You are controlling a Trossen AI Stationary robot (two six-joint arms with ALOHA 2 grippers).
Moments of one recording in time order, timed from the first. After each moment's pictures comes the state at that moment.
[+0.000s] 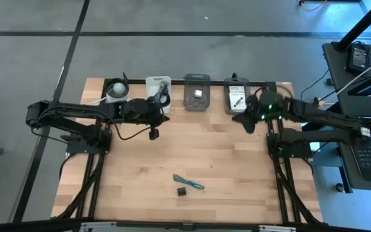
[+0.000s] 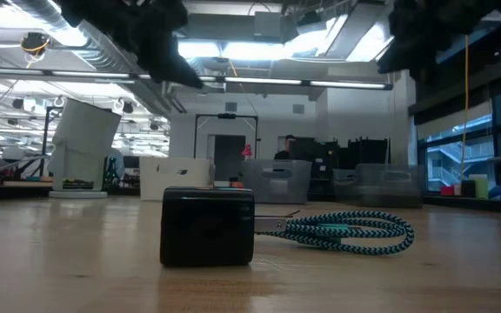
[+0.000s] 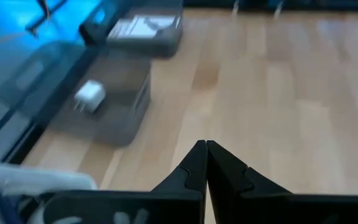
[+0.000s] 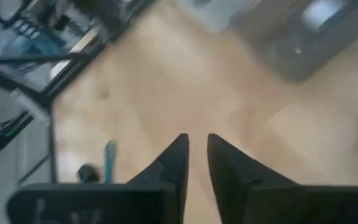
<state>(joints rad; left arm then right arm) 0.15 1.12 0.74 -0.17 -0.09 0.00 -0.30 0.78 0.78 -0.59 -0.15 0.54</state>
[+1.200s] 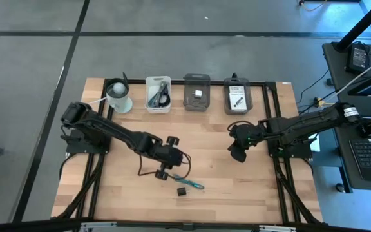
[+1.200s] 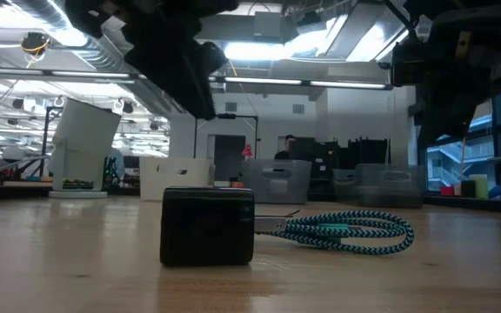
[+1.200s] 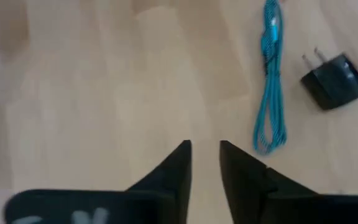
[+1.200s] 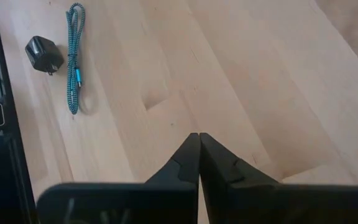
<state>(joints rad) -0.29 1.67 1.17 -0.53 -0.14 0.02 0.13 1.06 0.59 -0.45 -0.07 0.70</state>
